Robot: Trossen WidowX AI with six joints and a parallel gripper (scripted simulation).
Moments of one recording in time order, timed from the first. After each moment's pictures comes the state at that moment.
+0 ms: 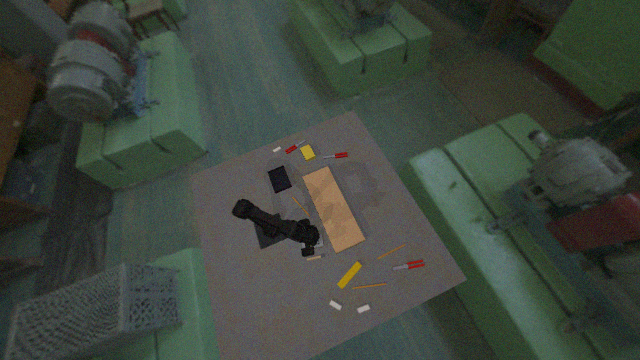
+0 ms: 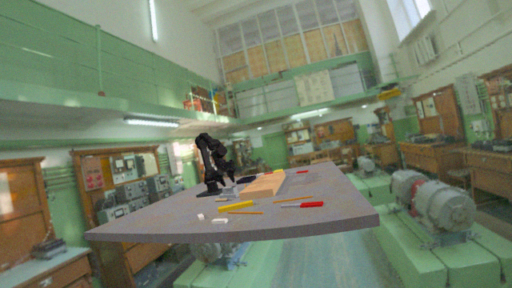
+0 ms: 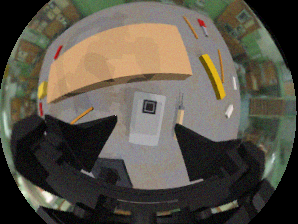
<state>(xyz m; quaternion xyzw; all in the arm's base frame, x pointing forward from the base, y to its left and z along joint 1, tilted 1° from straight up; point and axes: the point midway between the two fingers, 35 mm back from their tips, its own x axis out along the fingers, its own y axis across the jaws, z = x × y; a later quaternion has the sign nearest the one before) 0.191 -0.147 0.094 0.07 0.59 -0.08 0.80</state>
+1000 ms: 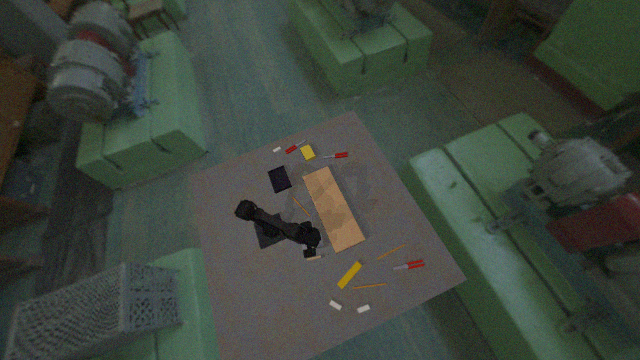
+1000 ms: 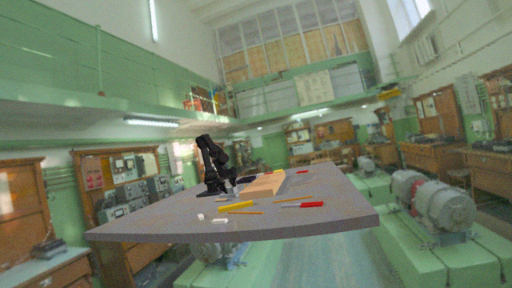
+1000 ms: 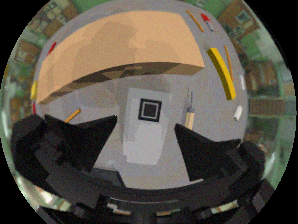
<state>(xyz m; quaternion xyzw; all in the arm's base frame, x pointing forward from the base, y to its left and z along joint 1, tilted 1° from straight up) 0.194 -0.149 0.052 0.07 0.59 -0.09 0.80</state>
